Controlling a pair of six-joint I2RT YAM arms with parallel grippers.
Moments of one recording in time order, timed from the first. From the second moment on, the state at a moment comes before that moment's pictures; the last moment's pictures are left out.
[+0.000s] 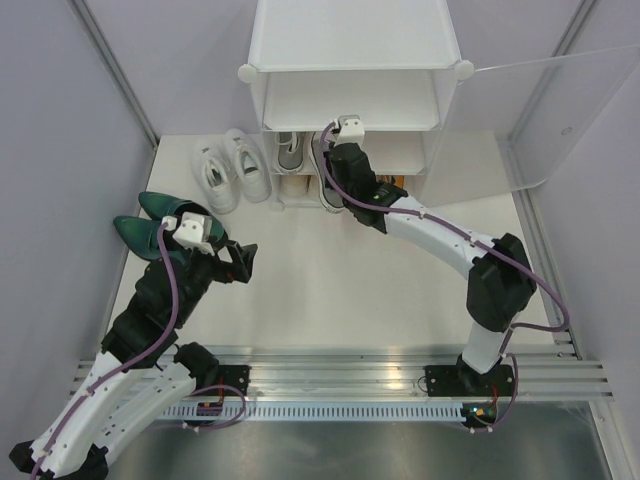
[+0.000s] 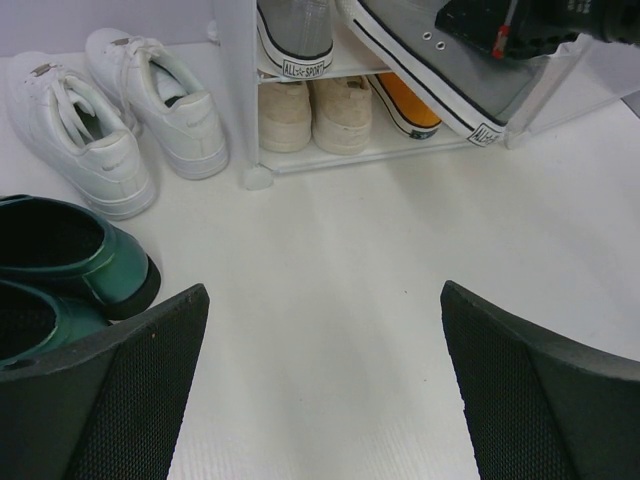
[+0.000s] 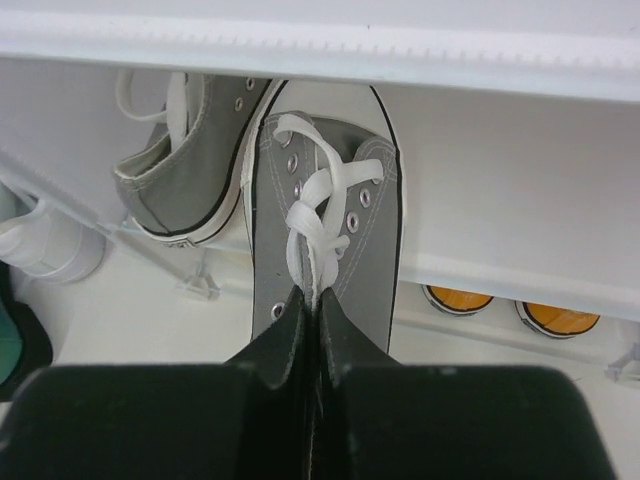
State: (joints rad) left arm -0.62 0.47 0.77 -0.46 -0.28 -0.18; right arm 0.73 1.76 1.51 -0.06 0.48 0.28
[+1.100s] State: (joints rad) left arm -0.62 0.49 0.77 -0.46 -0.25 -0.18; right arm 0.73 1.96 1.65 0.12 0.61 0.24
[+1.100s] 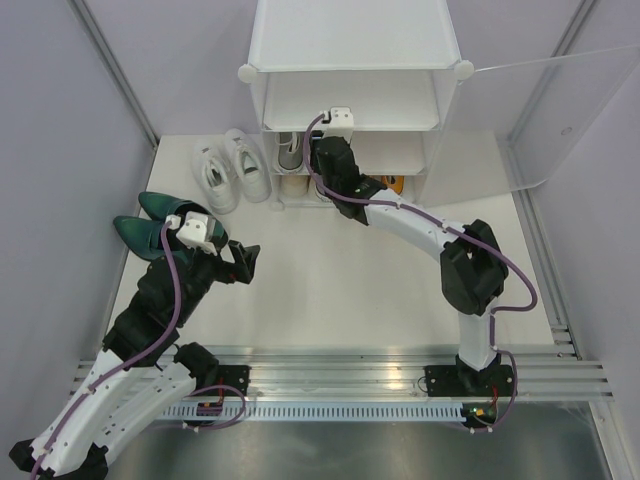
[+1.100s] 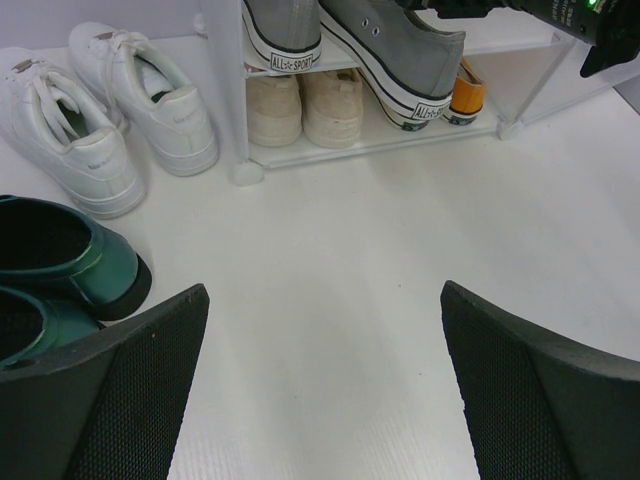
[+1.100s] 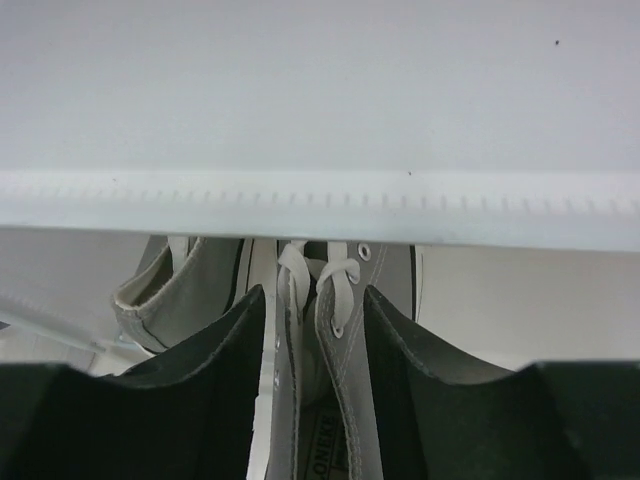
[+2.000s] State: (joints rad) left arm -0.62 0.49 0.77 -0.46 -0.25 -0.18; right arm 0.73 1.60 1.36 -0.04 0.38 0.41
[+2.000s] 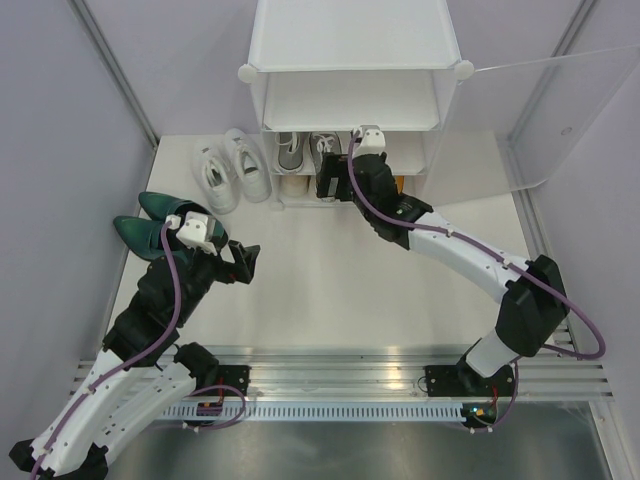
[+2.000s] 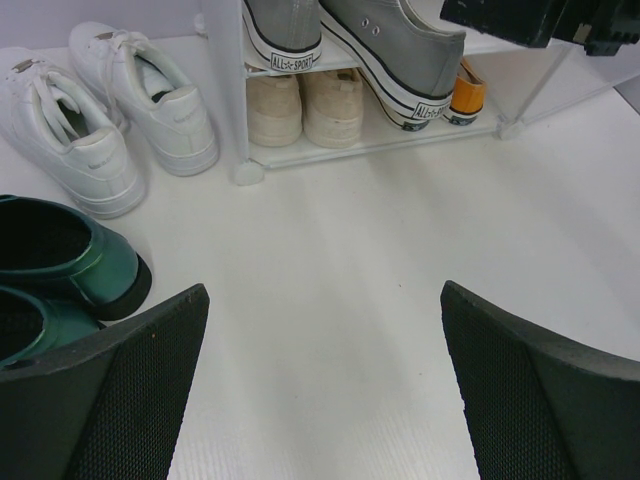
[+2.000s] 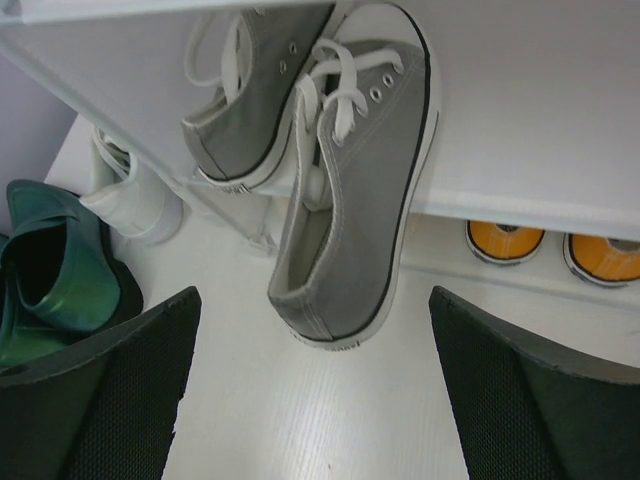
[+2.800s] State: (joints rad) left arm -0.62 0.51 0.77 -0.46 -0.25 -0.18; right arm 0.73 1.75 1.32 -0.07 0.34 0.45
